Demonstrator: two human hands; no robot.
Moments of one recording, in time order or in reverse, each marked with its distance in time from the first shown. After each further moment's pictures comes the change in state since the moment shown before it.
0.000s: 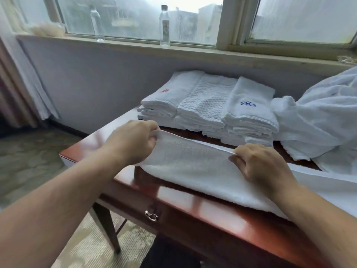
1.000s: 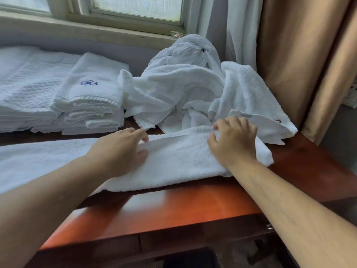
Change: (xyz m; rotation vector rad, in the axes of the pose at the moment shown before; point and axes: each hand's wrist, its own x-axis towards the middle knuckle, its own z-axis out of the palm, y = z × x) left_hand 0.014 0.288 0.125 -0.076 -0.240 0.591; right_hand -0.166 0.185 -0.104 -0.393 0.056 0.722
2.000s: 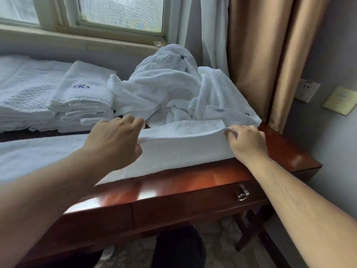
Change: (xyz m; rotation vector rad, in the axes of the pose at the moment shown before) left_hand -0.043 0.044 -0.041 0.286 0.249 0.171; right_hand -0.046 0.085 -0.037 0.072 0.013 0.128
